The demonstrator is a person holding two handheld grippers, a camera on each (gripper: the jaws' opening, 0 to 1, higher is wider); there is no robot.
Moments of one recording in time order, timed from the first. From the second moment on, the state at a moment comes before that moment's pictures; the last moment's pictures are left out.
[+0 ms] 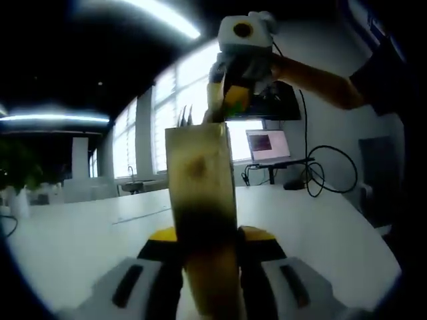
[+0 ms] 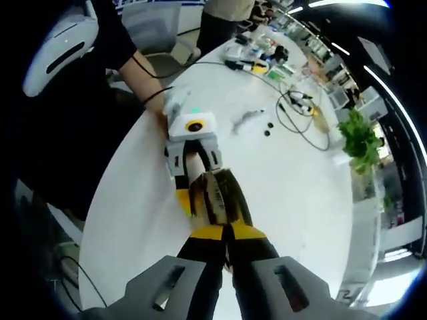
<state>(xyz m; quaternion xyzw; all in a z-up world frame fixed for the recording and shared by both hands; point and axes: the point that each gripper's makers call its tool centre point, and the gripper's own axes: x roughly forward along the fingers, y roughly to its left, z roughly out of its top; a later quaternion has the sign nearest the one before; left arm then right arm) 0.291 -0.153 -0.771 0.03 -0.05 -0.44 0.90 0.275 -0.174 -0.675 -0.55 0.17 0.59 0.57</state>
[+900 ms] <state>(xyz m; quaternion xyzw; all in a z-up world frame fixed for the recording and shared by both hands) 0.292 -0.154 -0.773 0.03 -0.04 -0.43 0.90 0.269 -0.192 -0.606 -0.47 0.07 0.56 0.67</state>
